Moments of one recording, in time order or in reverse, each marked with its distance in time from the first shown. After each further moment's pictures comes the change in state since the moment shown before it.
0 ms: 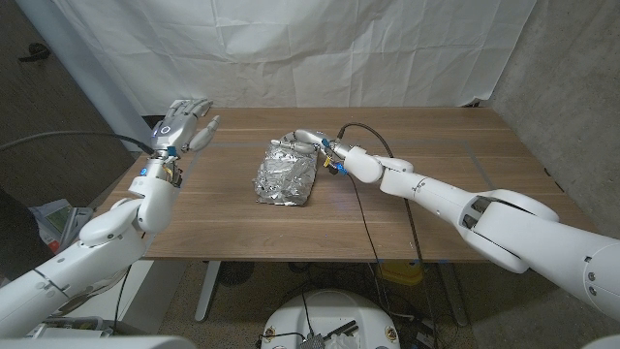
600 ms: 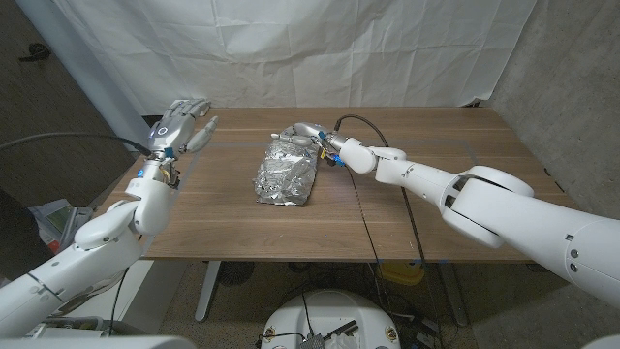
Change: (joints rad) left arm 0.042 0.002 -0.037 -0.022 -0.001 0.002 0.004; left_hand -0.008 -0.008 -0.003 0.003 0.000 0.000 0.000 0.000 0.000 0.000 0.000 0.000 0.000 -0.002 0.002 0.000 0.000 0.000 0.000 0.000 0.000; right arm 0.135 0.141 -0.071 0.314 -0.009 0.013 -0.052; right_hand 0.000 0.000 0.004 -0.004 0.004 0.010 0.006 0.000 0.000 0.016 0.005 0.000 0.000 0.005 -0.005 0.000 -0.005 0.014 -0.003 -0.006 0.000
